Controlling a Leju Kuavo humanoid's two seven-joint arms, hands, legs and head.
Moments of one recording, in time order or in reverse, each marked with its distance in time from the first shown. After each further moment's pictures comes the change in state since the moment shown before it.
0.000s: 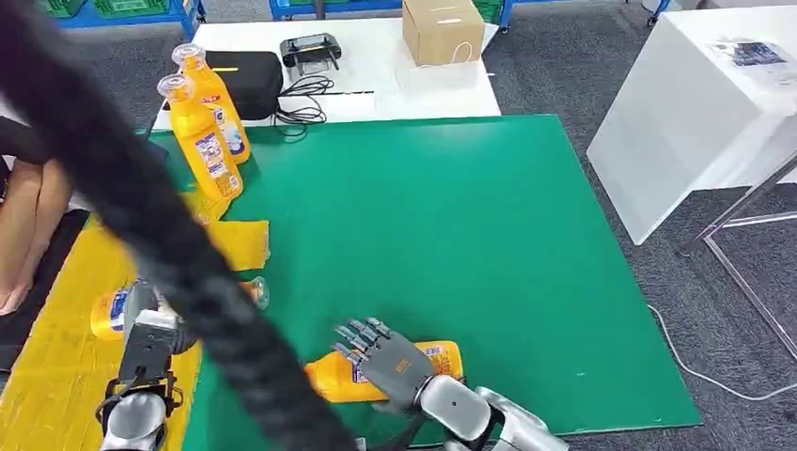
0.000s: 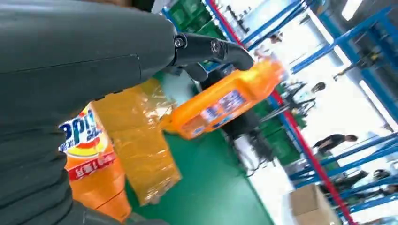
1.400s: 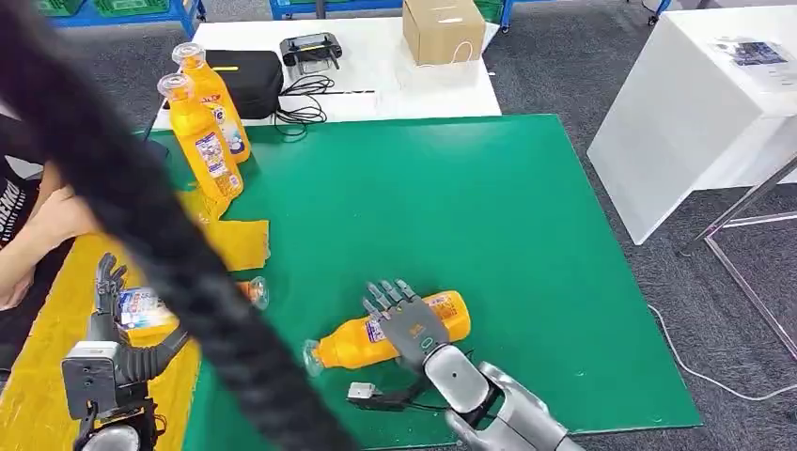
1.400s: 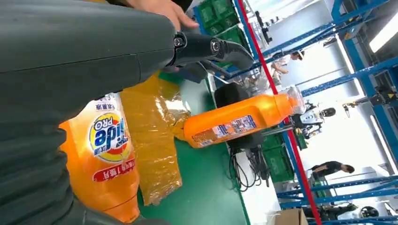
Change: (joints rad) left arm 0.114 -0.070 0.128 -0.130 0.130 -0.085 -0.002; right arm -0.022 0.044 -0.170 0.041 0.163 0.118 0.169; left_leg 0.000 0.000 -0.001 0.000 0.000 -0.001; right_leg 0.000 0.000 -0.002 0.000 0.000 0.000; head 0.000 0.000
